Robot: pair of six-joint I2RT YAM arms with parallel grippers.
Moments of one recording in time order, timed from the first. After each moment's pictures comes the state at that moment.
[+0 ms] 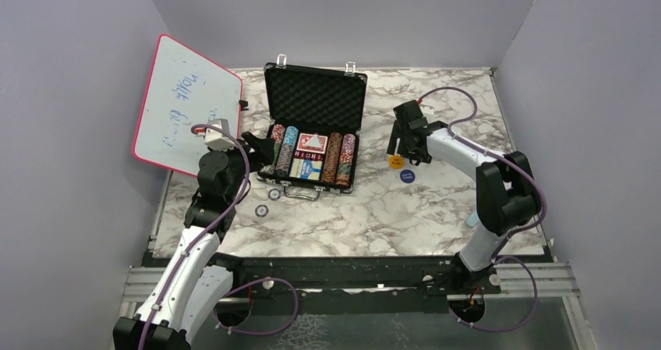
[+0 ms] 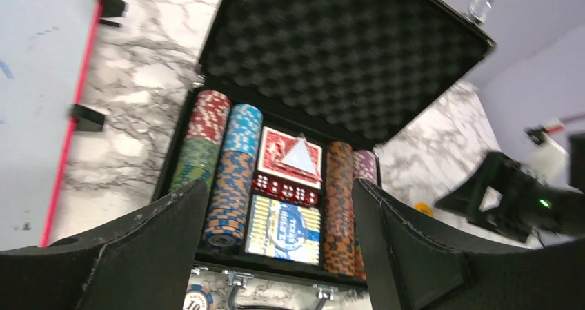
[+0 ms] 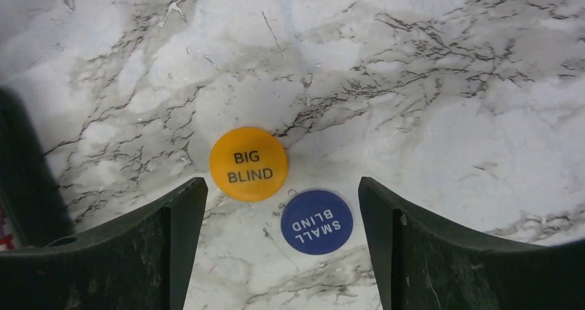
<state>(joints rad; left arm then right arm) -0.21 0.72 0.53 0.05 -0.07 -0.52 0.40 1.70 1.15 -0.50 0.36 0.59</state>
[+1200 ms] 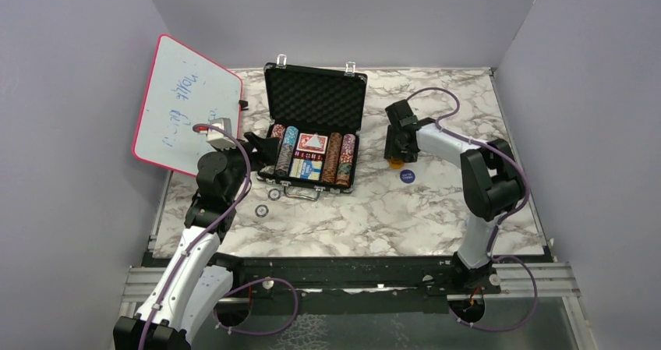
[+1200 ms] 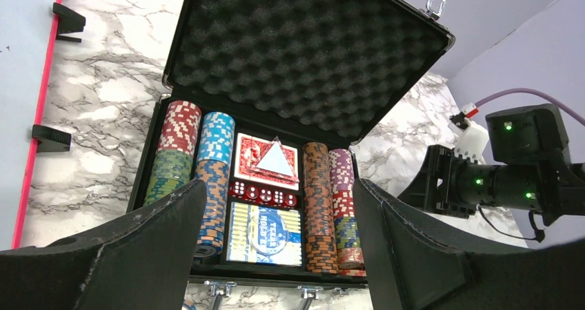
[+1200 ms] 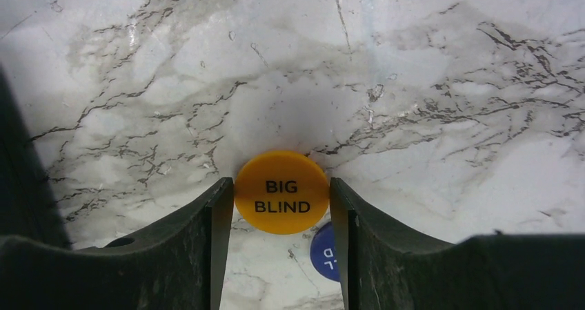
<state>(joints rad) -0.21 0.72 0.51 0.13 0.06 -0.51 0.40 1.88 1.24 -0.49 0.24 0.49</state>
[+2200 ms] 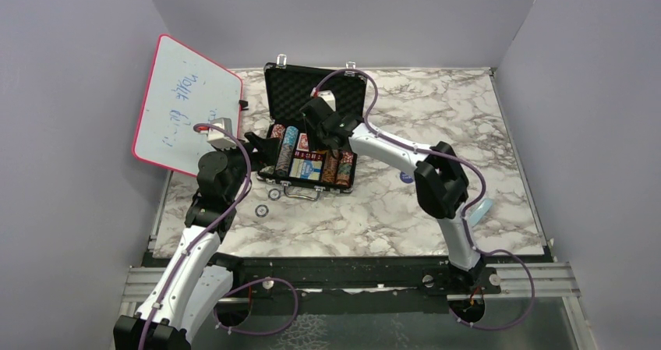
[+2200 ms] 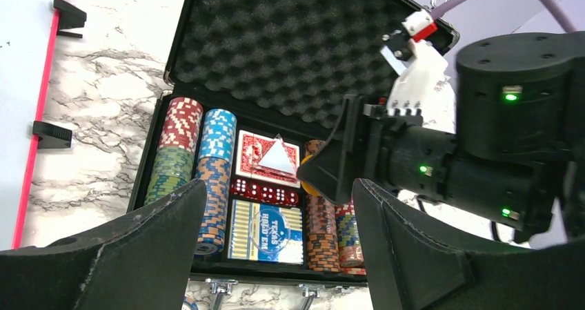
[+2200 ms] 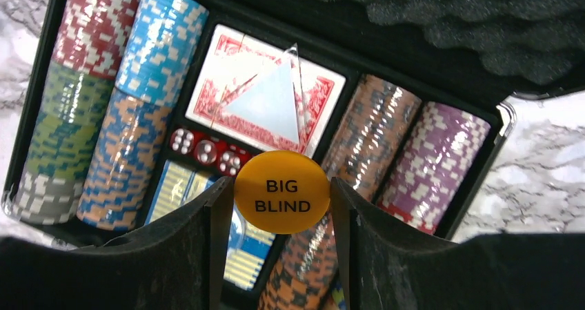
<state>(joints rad) -0.21 0.73 0.51 0.13 0.06 -0.51 0.84 2.12 1.80 -0.54 0.35 0.50</state>
